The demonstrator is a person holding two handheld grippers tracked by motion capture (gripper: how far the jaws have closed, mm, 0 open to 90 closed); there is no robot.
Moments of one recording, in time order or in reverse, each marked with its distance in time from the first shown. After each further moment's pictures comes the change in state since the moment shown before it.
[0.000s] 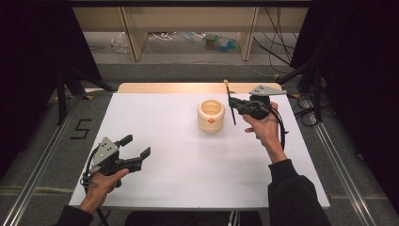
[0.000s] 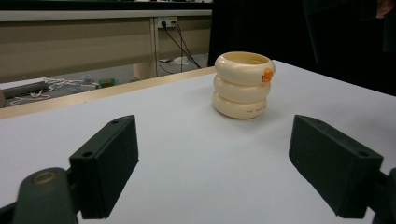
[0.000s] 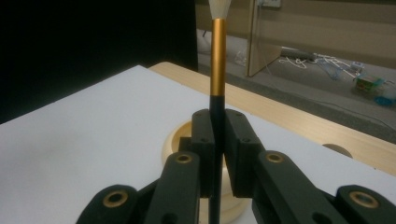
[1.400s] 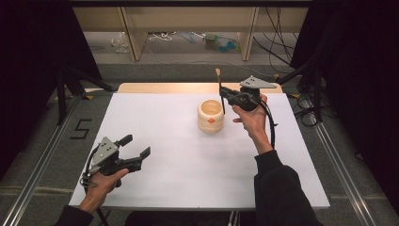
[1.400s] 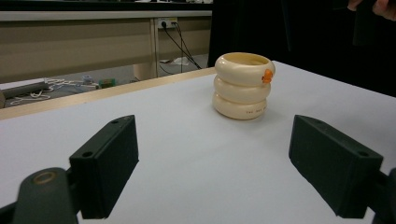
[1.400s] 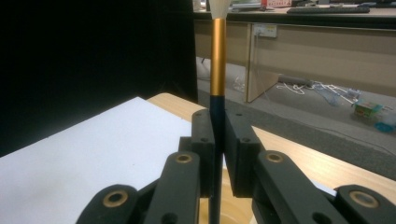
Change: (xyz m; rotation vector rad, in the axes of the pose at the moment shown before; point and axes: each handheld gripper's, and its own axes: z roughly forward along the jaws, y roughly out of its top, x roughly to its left) left arm 0.001 0.000 0.000 -0.005 0.001 0.000; right arm 0.007 0.020 0.031 -0.109 -0.017 -0.022
